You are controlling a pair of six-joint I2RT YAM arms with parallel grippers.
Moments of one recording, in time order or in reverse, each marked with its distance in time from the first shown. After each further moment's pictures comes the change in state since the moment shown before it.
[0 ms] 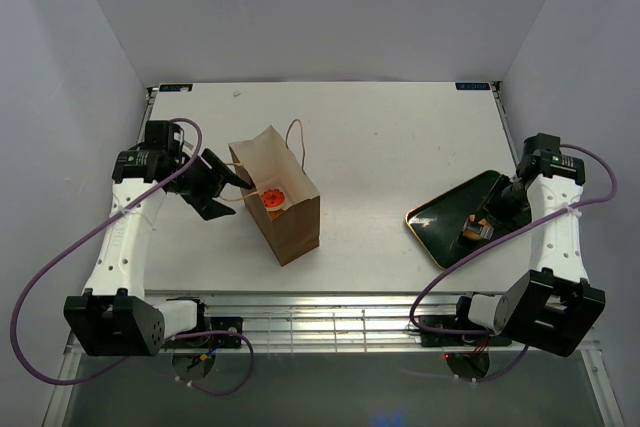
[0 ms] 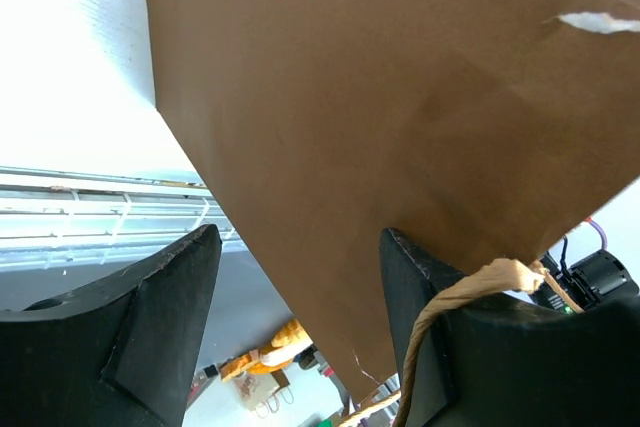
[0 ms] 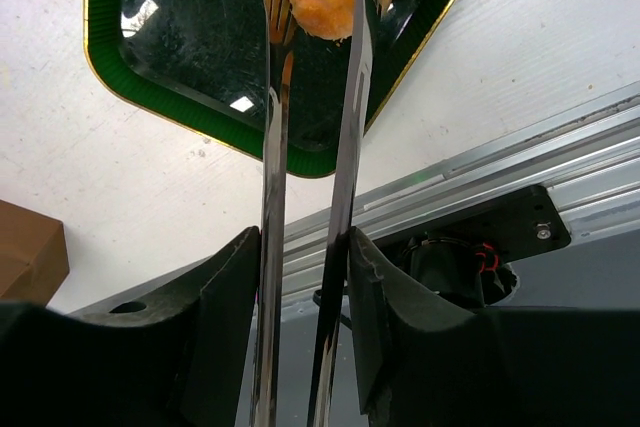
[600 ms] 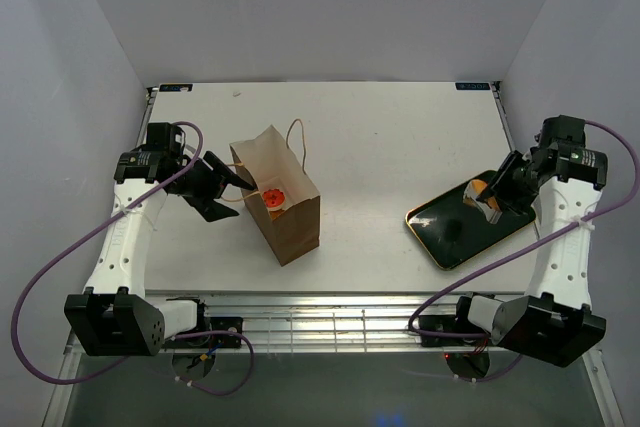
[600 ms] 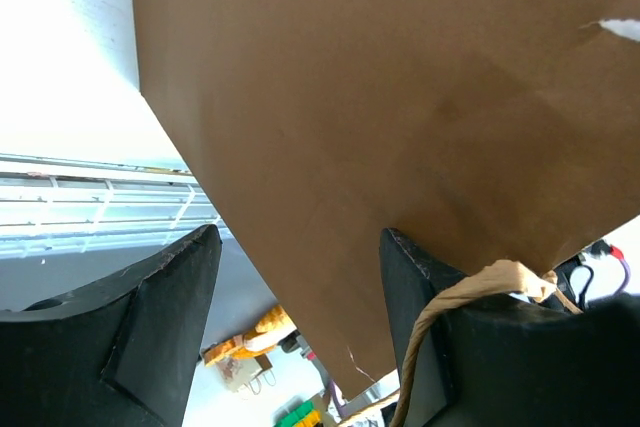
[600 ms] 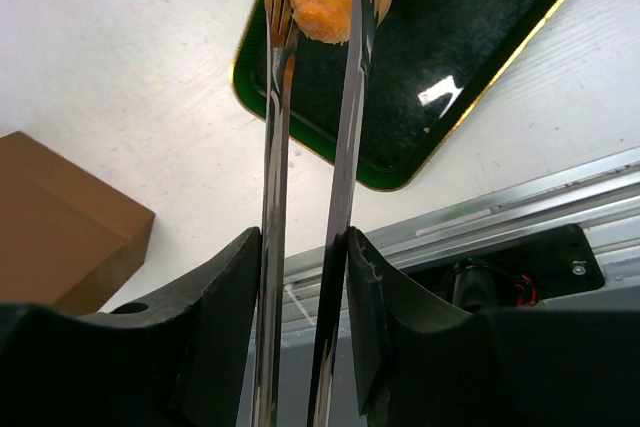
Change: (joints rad) left arm 0.000 0.000 -0.028 0.011 0.042 -0.033; right arm 0.000 -0.045 0.201 -0.039 -0.084 0.008
